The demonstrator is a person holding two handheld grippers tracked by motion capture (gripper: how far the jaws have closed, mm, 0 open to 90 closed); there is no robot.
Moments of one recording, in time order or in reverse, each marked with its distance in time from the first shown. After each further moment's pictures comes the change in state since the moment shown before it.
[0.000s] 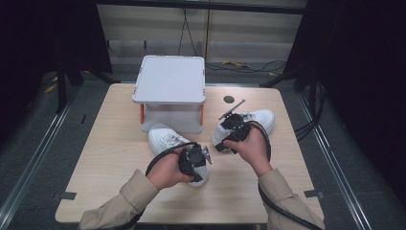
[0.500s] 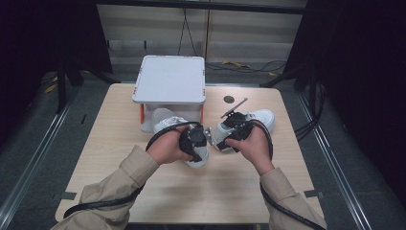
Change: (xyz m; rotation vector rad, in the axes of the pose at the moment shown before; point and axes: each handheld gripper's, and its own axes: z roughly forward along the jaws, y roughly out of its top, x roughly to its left) left arm 0.041 0.015 -0.009 0.085 -0.005 0.060; right arm -0.006 0.000 -0.003 -0.001 -0.001 0.008
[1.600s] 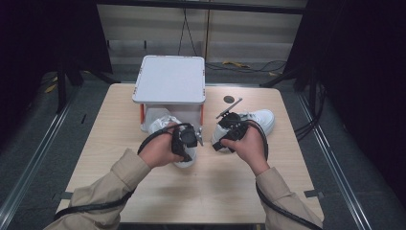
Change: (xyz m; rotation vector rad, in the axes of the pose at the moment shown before) left arm 0.013 -0.023 -0.014 0.044 0.101 0.005; right arm 0.010 0.009 0.004 0.003 0.016 -0.018
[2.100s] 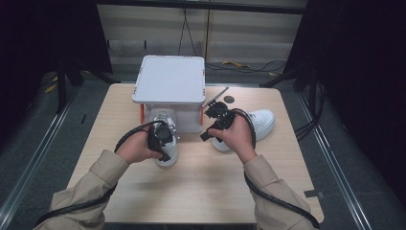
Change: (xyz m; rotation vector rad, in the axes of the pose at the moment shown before) left arm 0.017 -0.070 0.005 -0.033 0.001 -0.210; right arm 0.017 0.046 -0.002 -0.047 0.026 -0.057
